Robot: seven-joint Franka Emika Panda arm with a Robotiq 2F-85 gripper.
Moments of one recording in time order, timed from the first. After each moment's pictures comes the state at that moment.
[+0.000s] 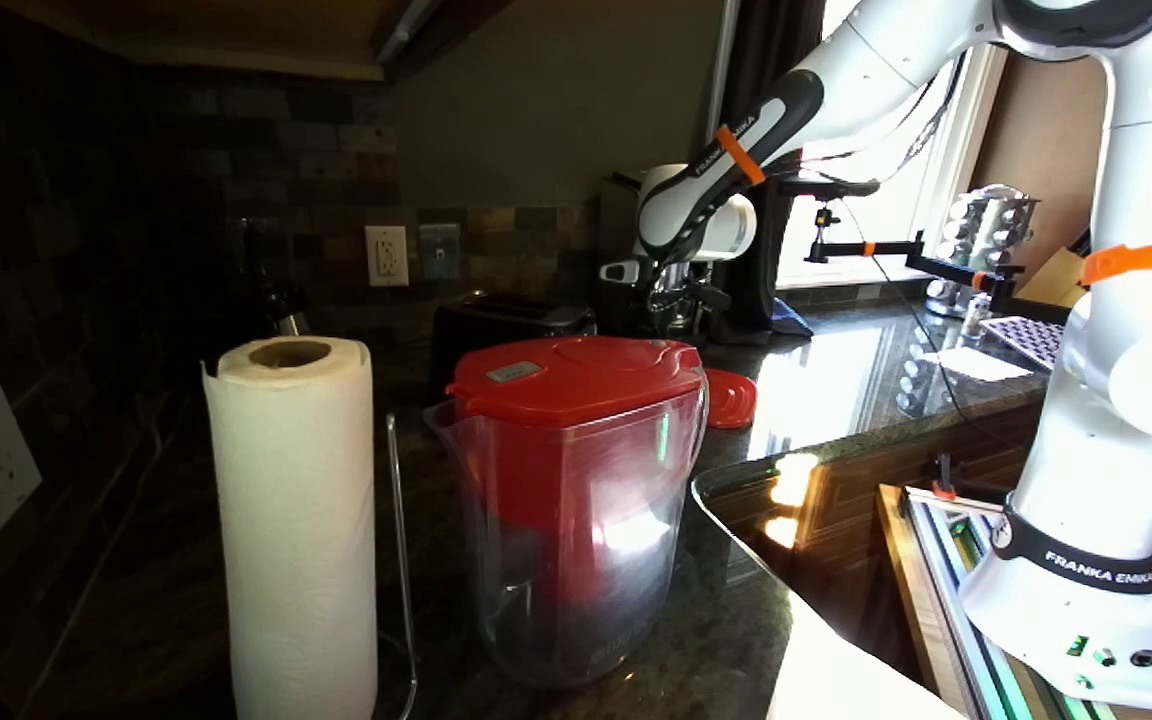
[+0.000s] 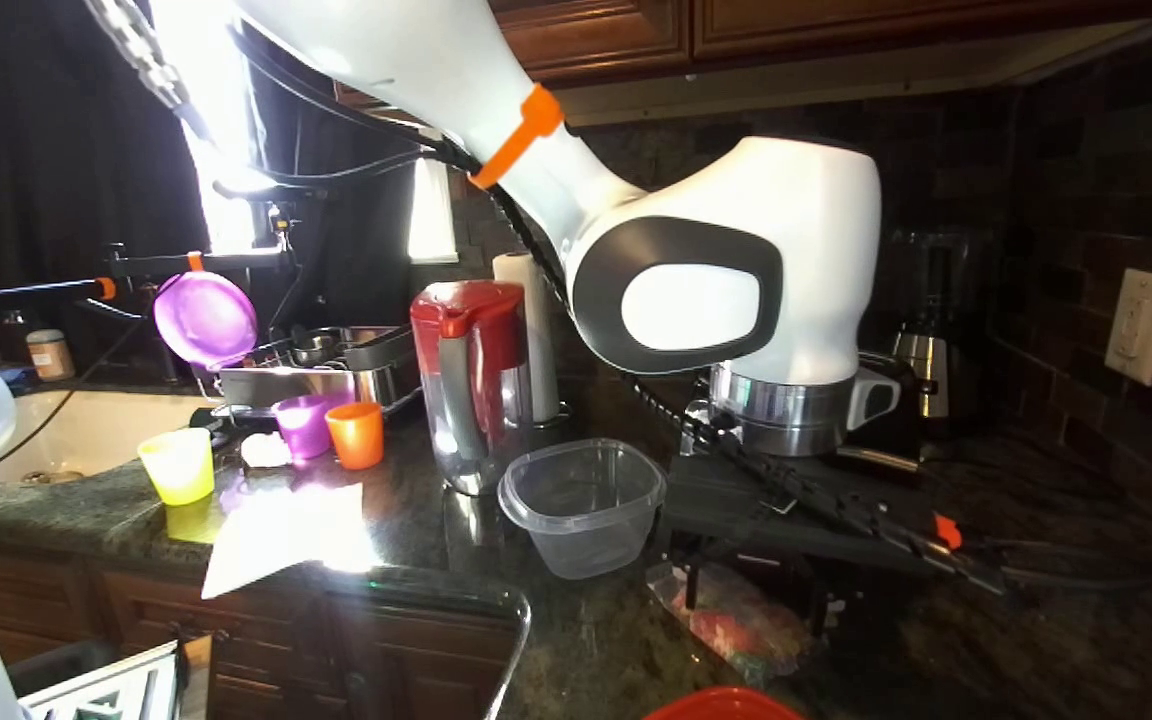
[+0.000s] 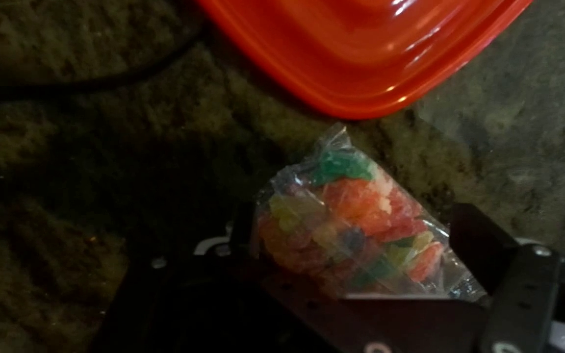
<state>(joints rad) -0.25 0.16 -0.11 -2.25 0.16 2.41 -1.20</state>
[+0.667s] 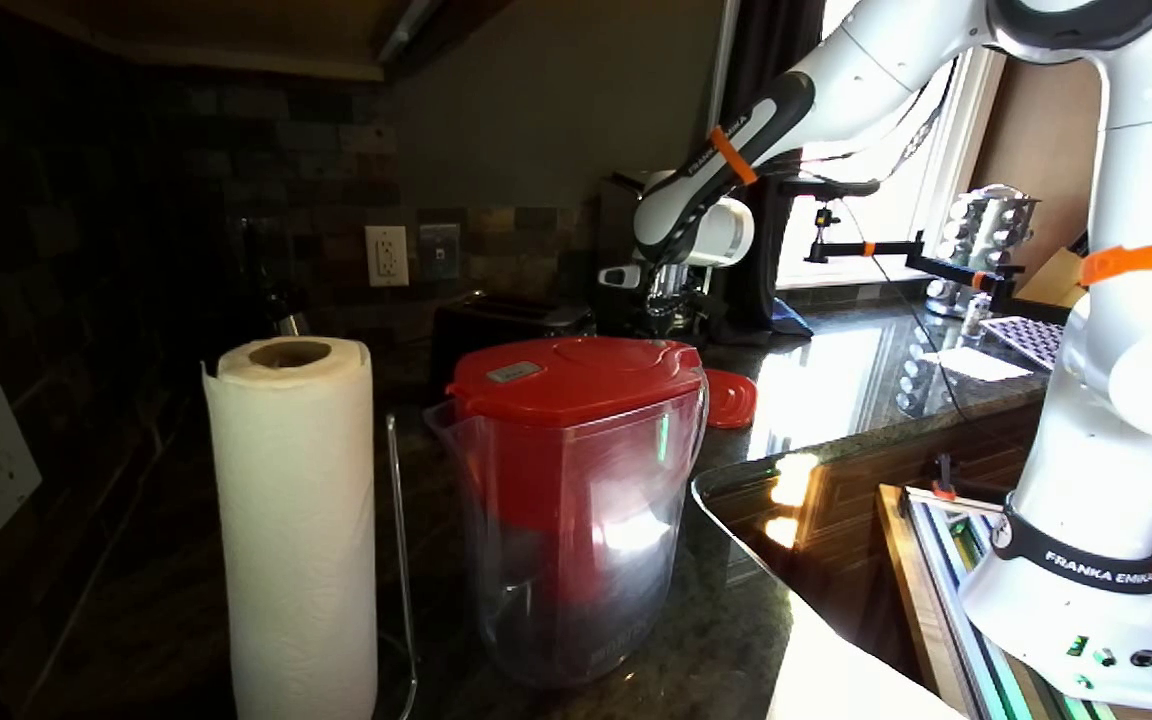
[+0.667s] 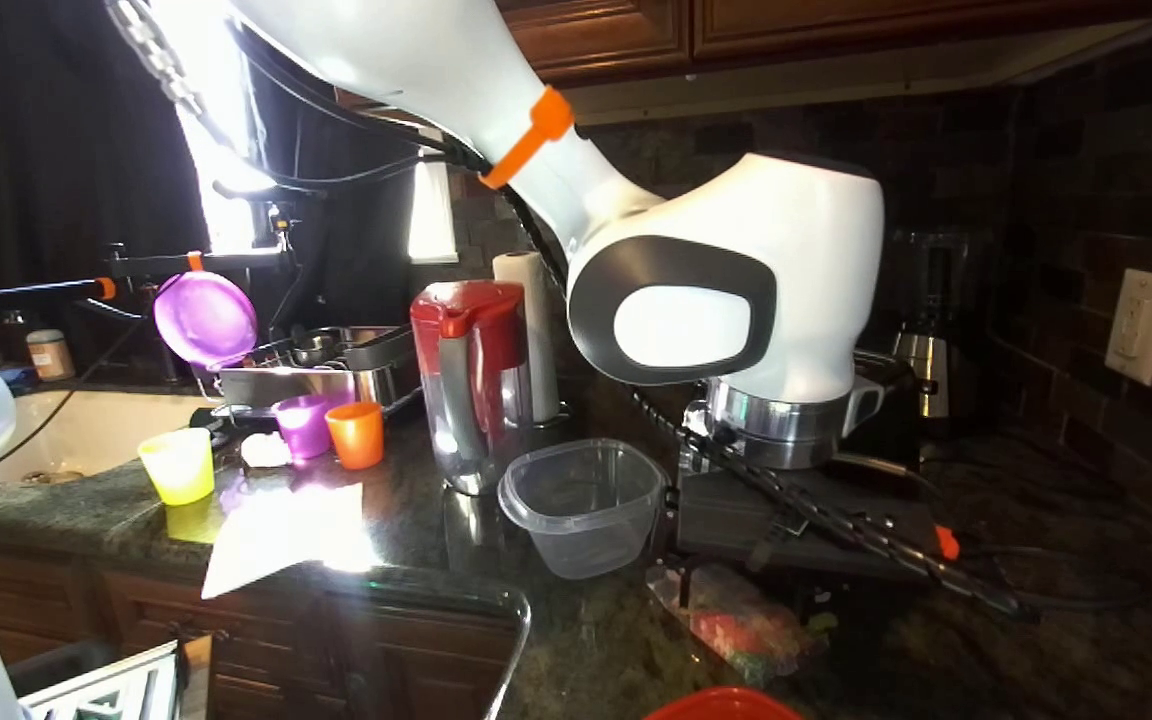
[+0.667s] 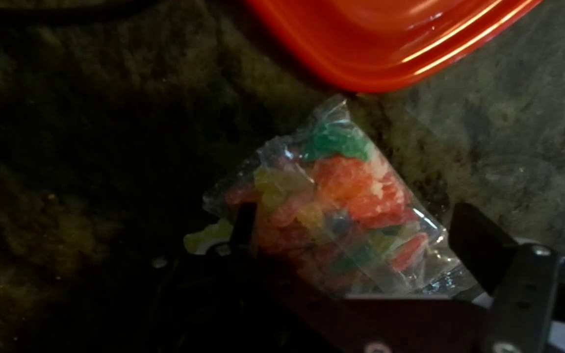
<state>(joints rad) -0.25 0.17 -0.10 -2.25 0.26 2.41 -1.38</state>
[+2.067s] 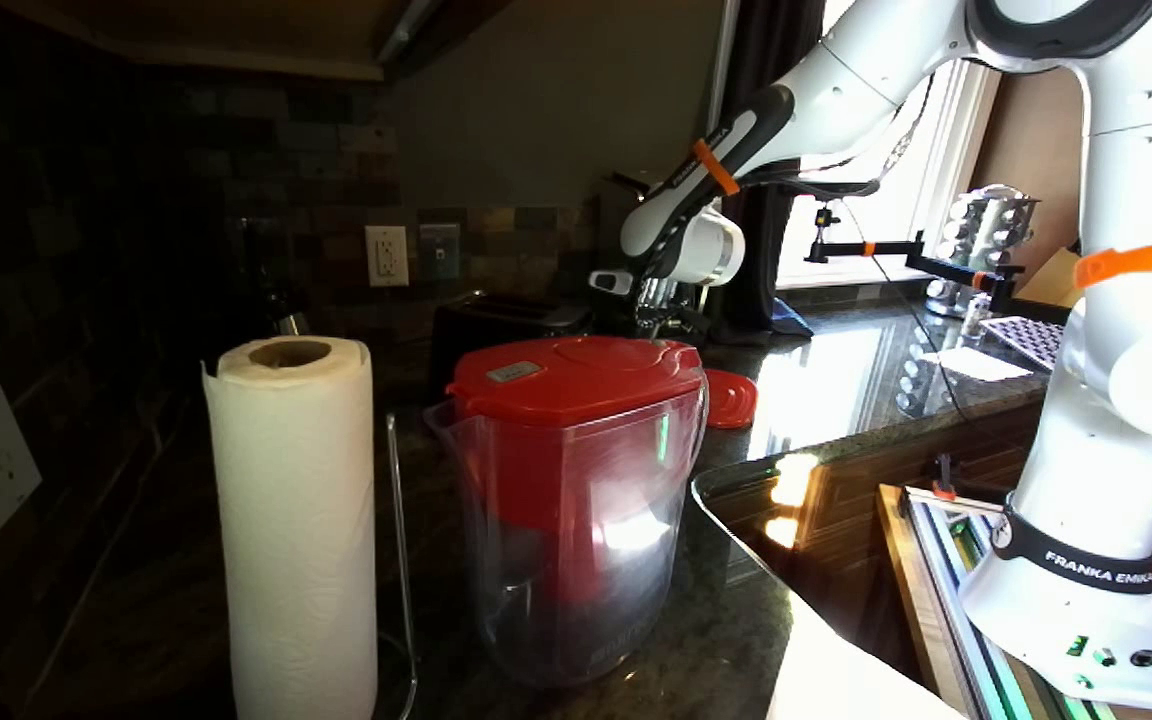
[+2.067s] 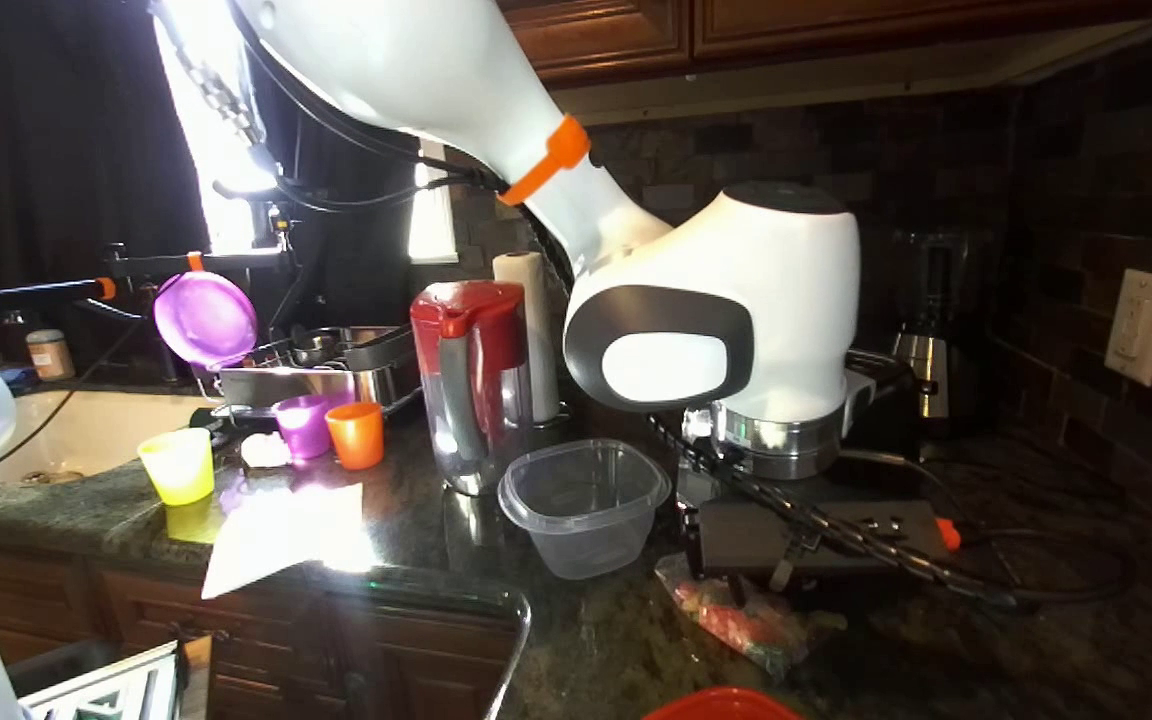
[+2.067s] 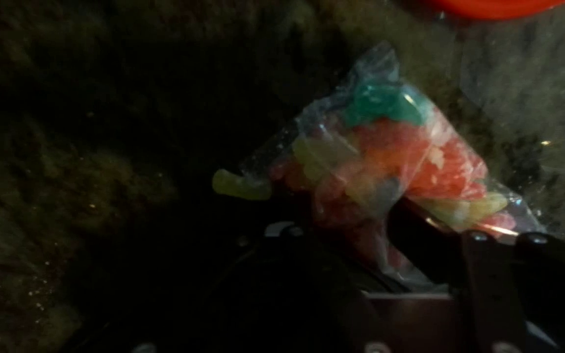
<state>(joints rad) -0.25 0.22 -0.06 -2.26 0.39 2.59 -1.54</state>
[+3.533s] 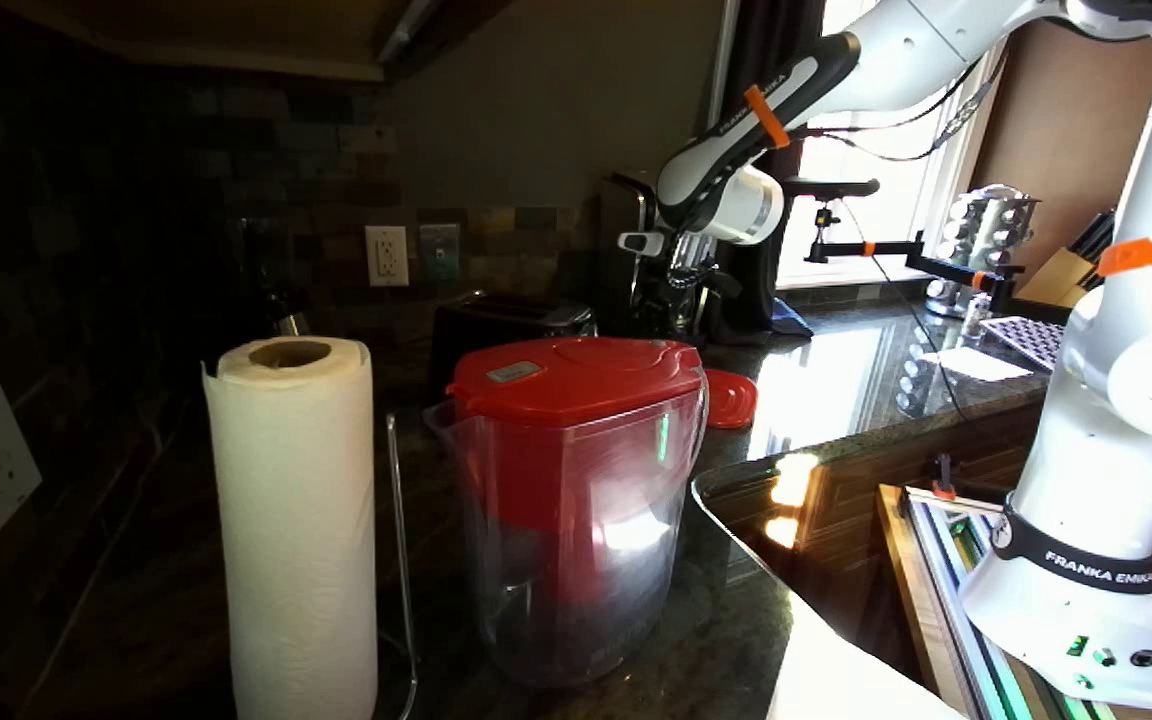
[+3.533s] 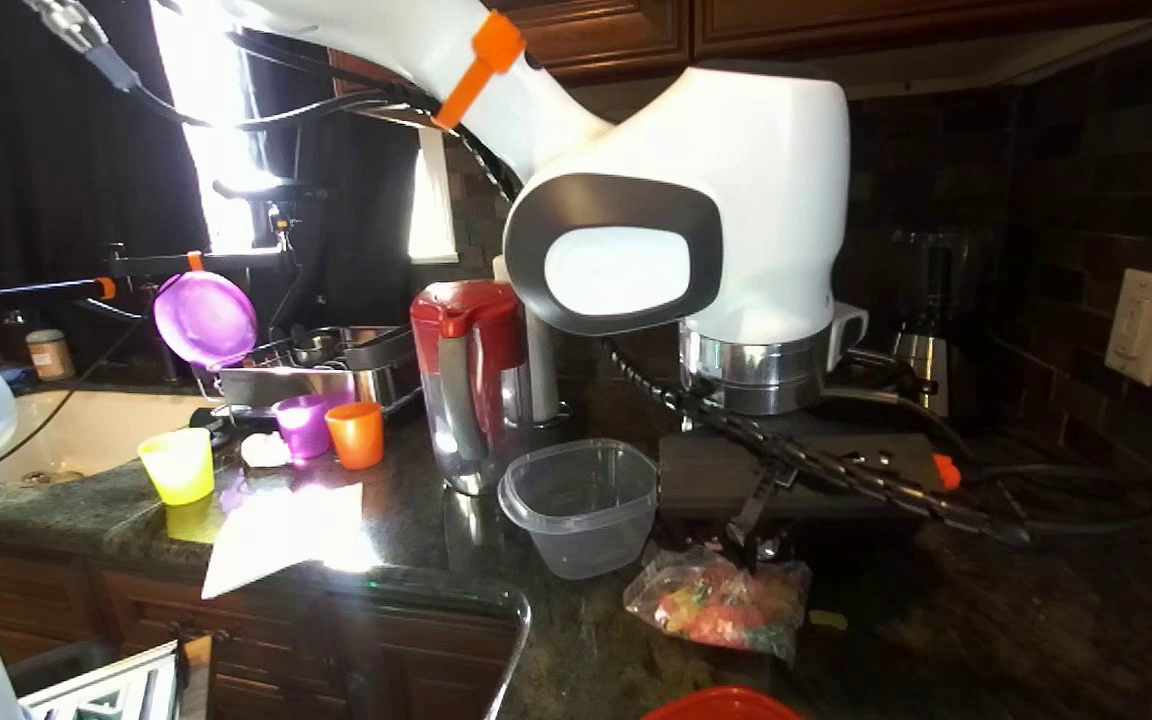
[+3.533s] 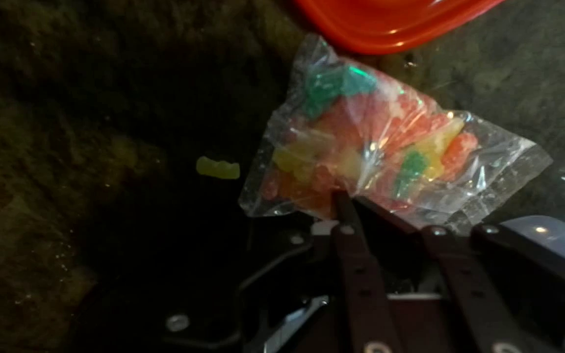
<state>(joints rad) -0.26 0.02 -0.11 -2.34 0.36 2.46 -1.53</state>
